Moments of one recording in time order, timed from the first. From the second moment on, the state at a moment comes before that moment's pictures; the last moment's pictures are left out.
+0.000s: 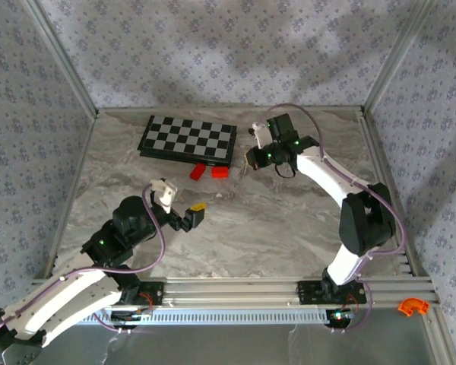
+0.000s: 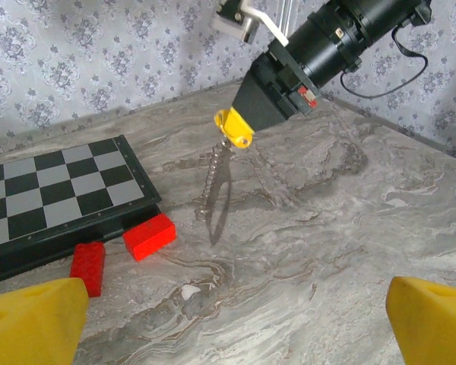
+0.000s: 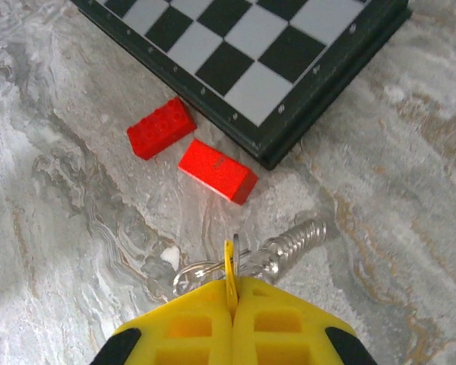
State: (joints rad) left arm -0.80 0.60 0.57 -0.19 -0.03 -0.10; right arm 0.43 1.69 1.34 -0.52 -0.36 0.06
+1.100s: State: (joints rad) left arm -0.80 0.65 0.57 -0.16 -0.01 -0.10; right arm 0.50 1.45 0.82 -0.40 -0.34 0.25
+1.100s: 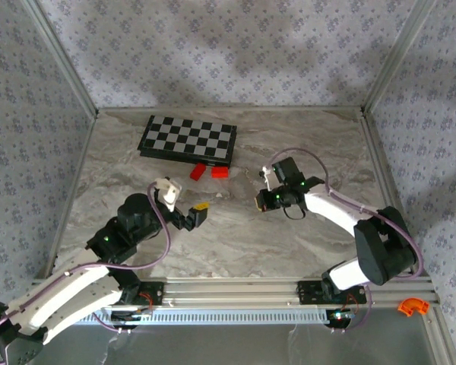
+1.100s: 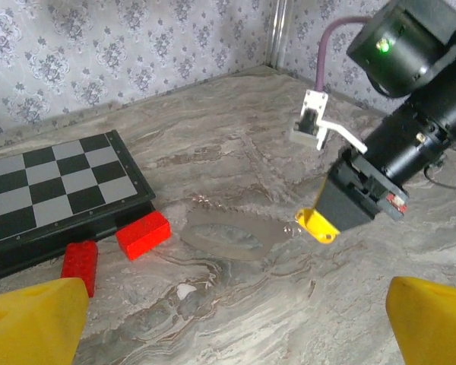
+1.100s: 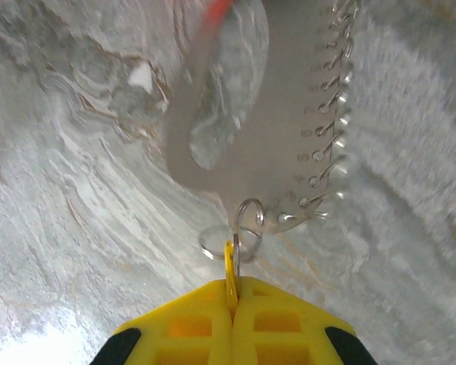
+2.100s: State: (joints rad) left arm -0.80 0.74 0.55 -0.06 -0.01 -0.10; right arm 0.65 1.46 0.62 -0.26 -0.37 0.41
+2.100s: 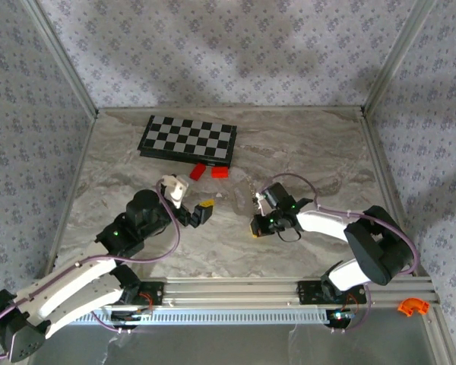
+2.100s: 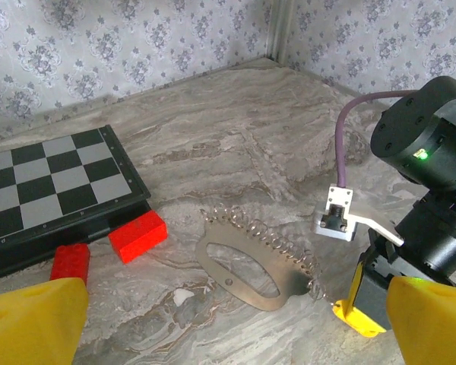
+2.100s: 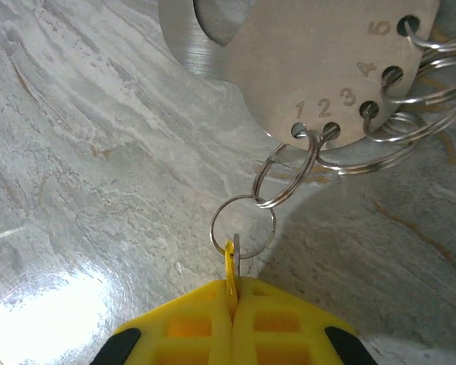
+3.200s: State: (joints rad) left arm -0.78 0.68 0.55 -0.20 -0.30 -0.20; right arm 0.62 0.91 0.54 -0.38 -0.08 0.38
